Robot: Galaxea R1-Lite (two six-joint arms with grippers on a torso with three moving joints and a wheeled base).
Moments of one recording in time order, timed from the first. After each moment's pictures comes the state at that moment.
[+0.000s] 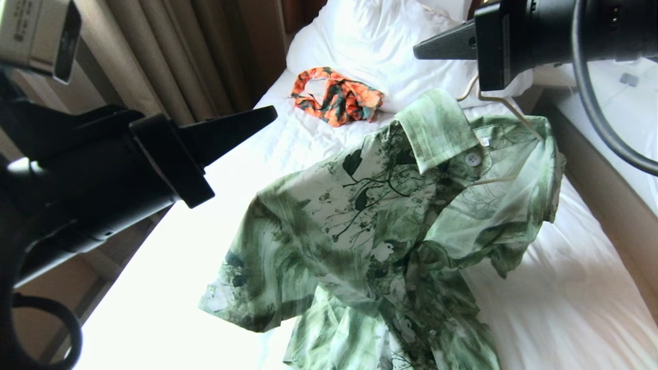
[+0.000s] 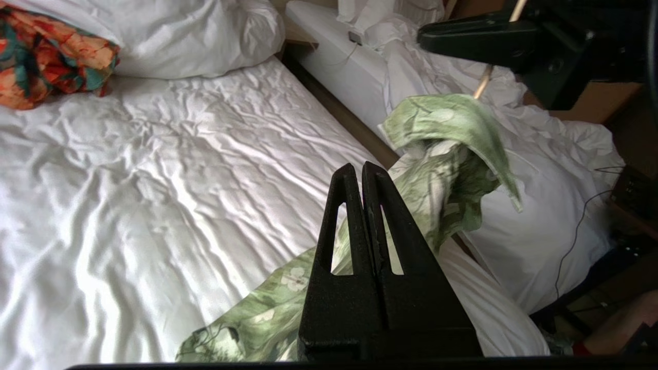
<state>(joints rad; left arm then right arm) -0.74 1.23 -0.80 -0.63 -0.08 -0.17 0.71 1.65 -1.96 0.40 0.02 -0.29</state>
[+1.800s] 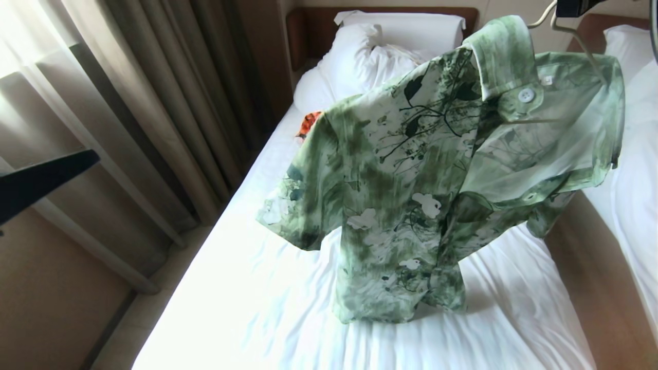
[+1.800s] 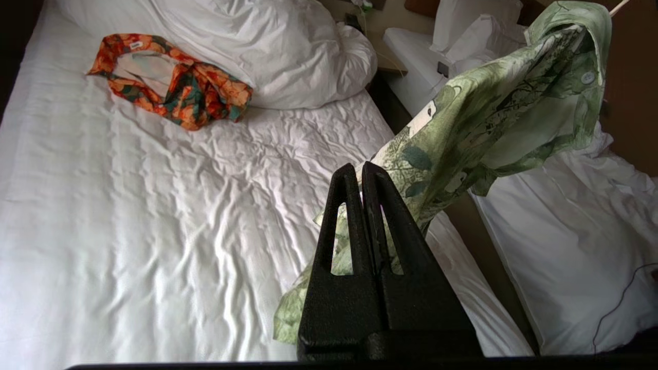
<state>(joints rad) -0.44 0.84 -0.71 -0.26 -0.09 -0.20 0.54 1.59 -1.96 0.26 0.02 -0.39</state>
